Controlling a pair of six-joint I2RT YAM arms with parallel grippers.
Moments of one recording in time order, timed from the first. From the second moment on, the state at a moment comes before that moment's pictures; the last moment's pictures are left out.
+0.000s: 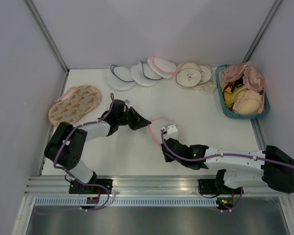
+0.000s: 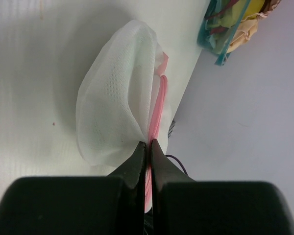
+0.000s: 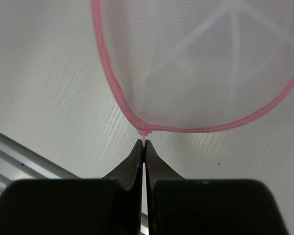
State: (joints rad) left arm -0.46 1.60 0.73 0.27 0.54 -1.28; right arm 1.20 1.19 0.63 -0.26 0.38 0.67
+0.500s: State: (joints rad) left arm -0.38 1.68 0.78 0.24 0.67 -1.16; right arm 1.06 1.37 0.76 -0.56 0.69 0.87
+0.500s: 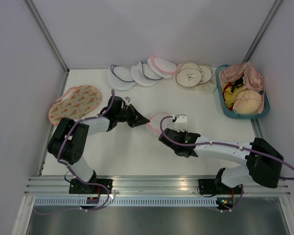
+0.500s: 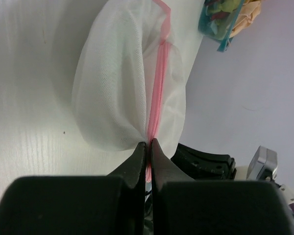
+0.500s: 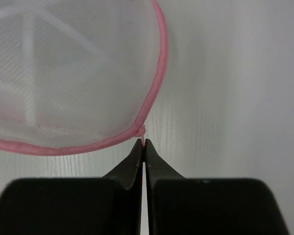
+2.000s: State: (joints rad) left arm -0.66 1.51 0.60 0.30 0.46 -1.30; right arm 0.88 1.29 0.70 -0.10 -0.11 0.47
